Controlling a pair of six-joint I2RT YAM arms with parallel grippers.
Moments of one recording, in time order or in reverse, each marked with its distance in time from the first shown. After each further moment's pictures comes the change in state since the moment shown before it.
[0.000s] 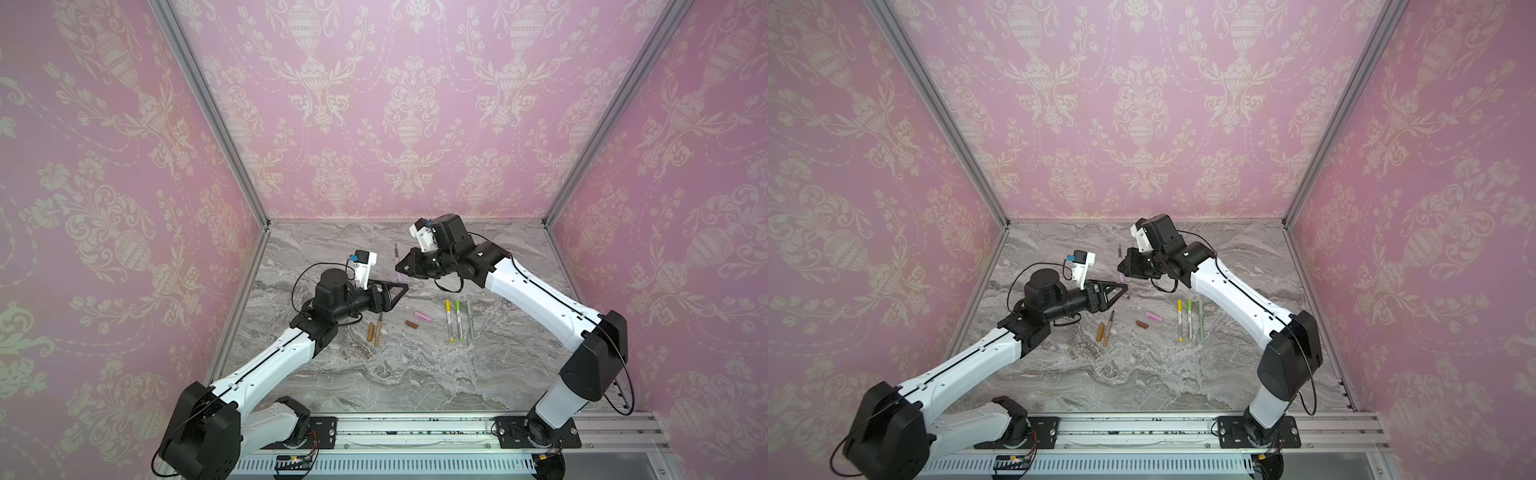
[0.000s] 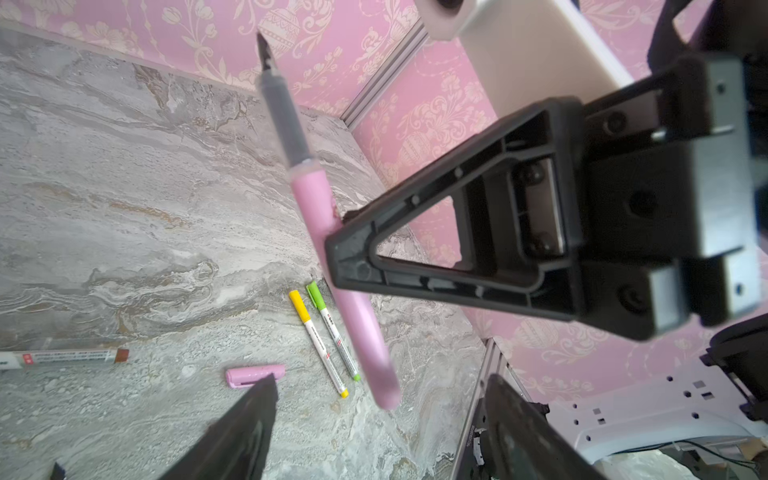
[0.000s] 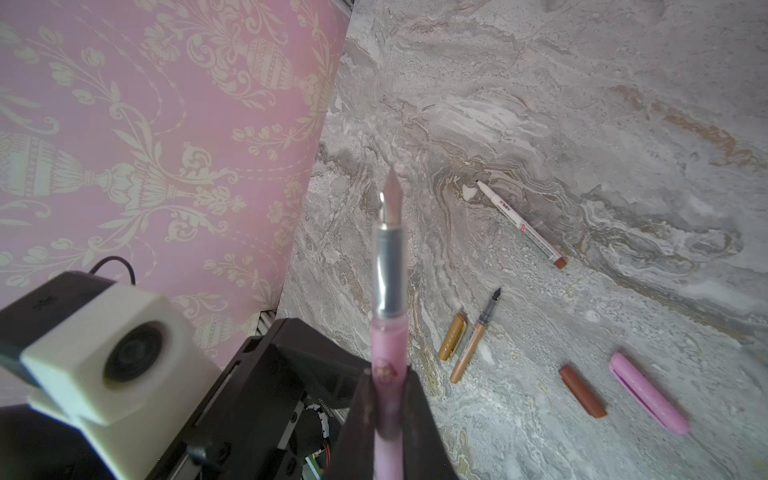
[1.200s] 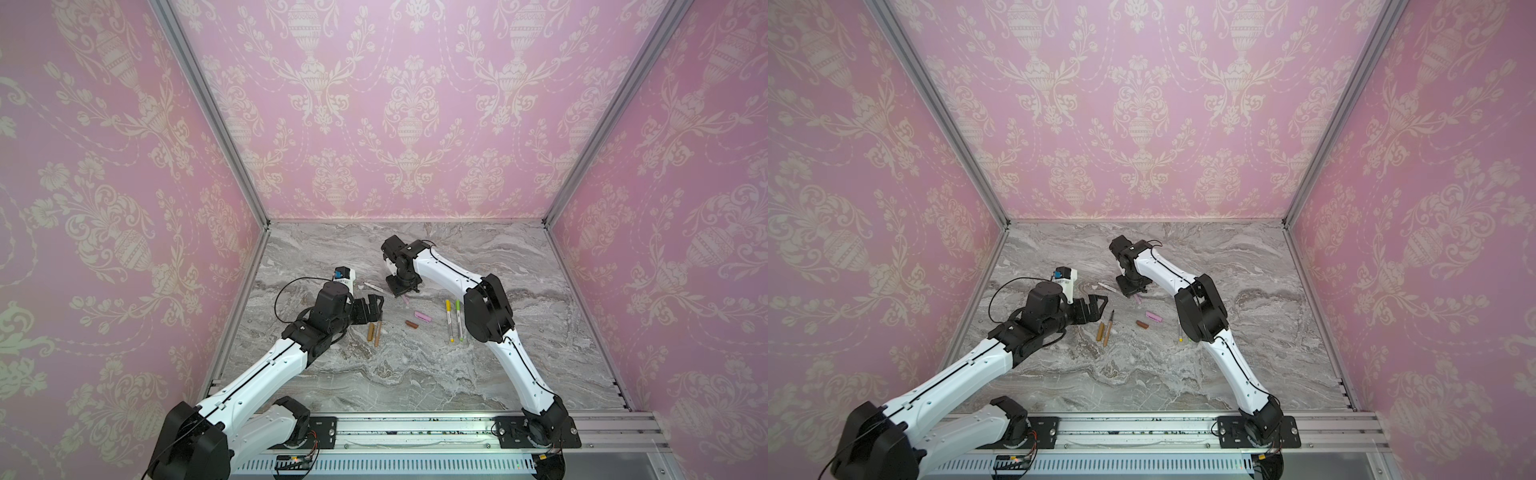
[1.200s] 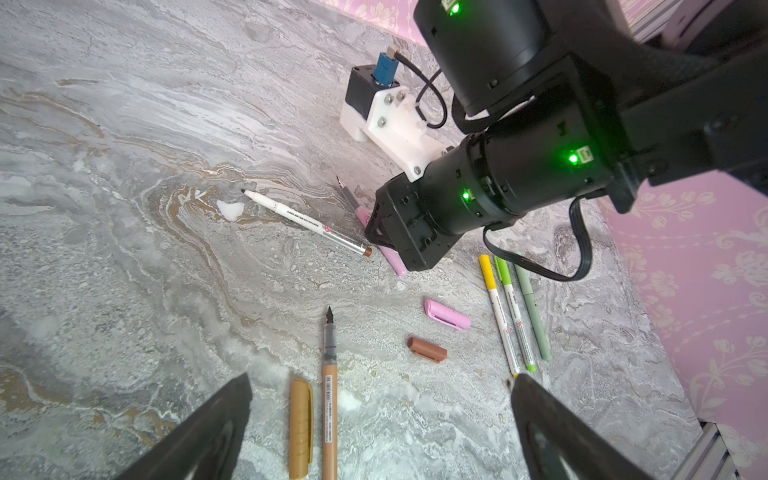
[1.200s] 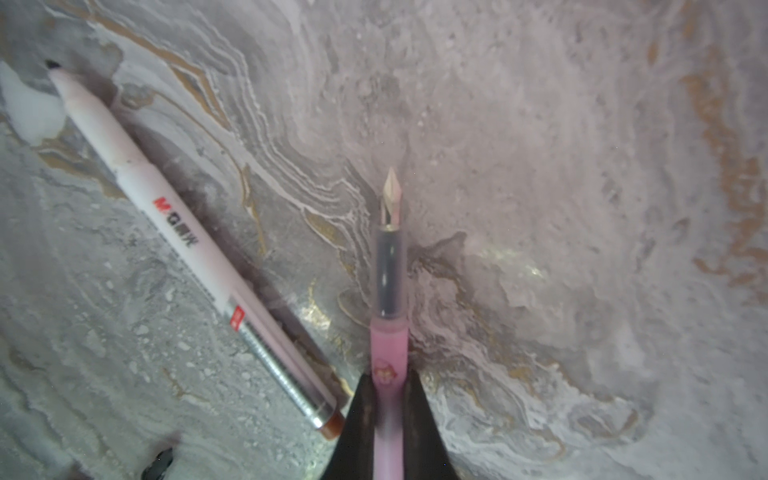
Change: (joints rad) left arm -0.007 -0.124 -0.054 -0.406 -0.465 0.093; right arm 0.015 0.837 0.656 -0.493 0.373 -0.494
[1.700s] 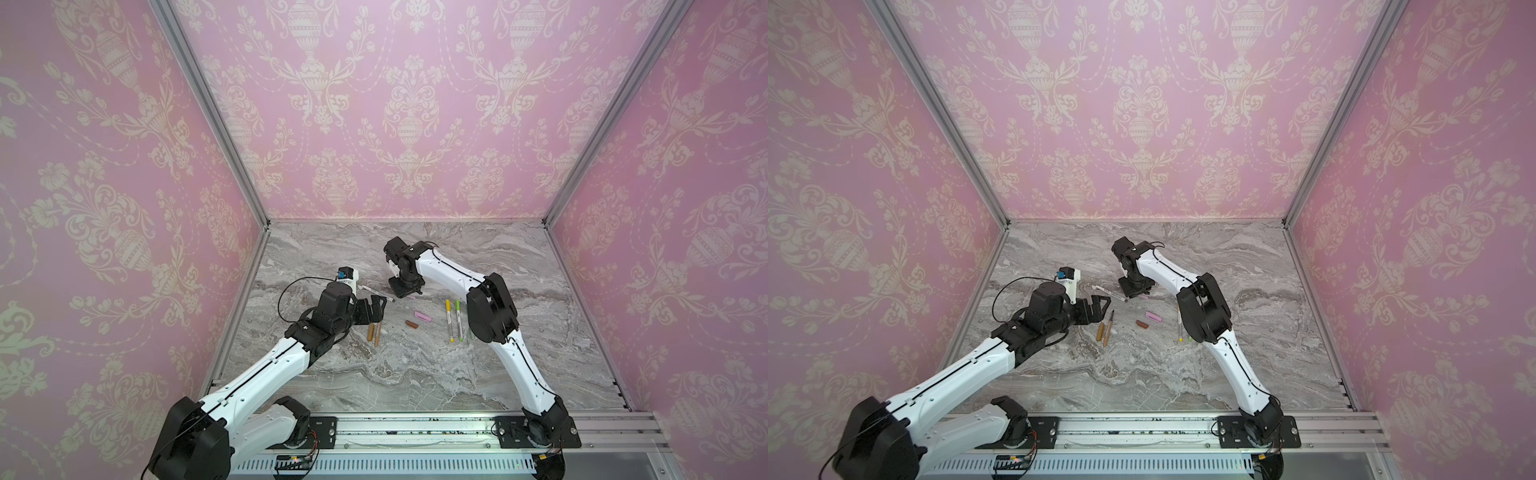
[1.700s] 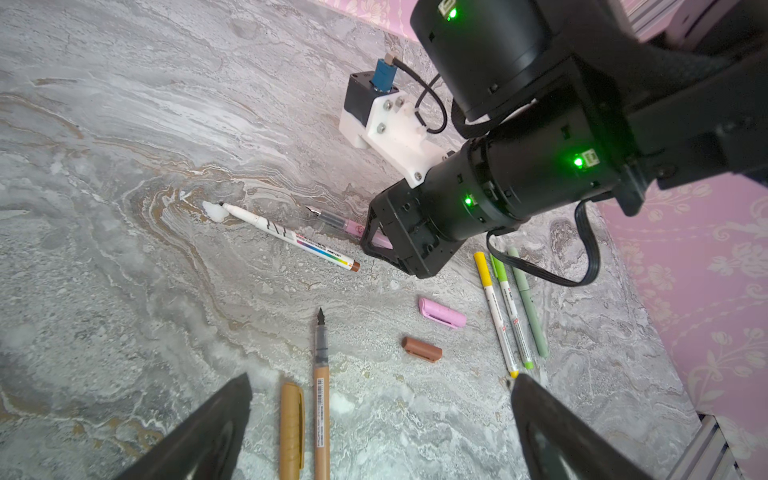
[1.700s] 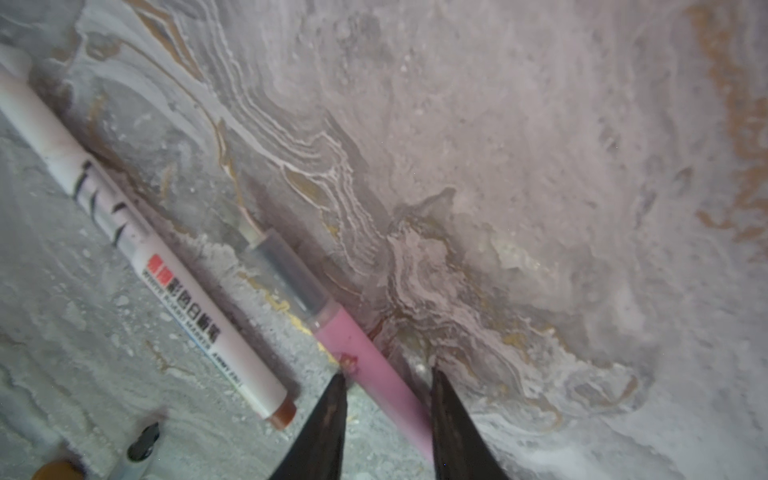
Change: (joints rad) left arm -0.019 0.027 0.000 0.022 -0.004 0.001; right arm -0.002 -0.040 -0.069 0.014 -0.003 0.000
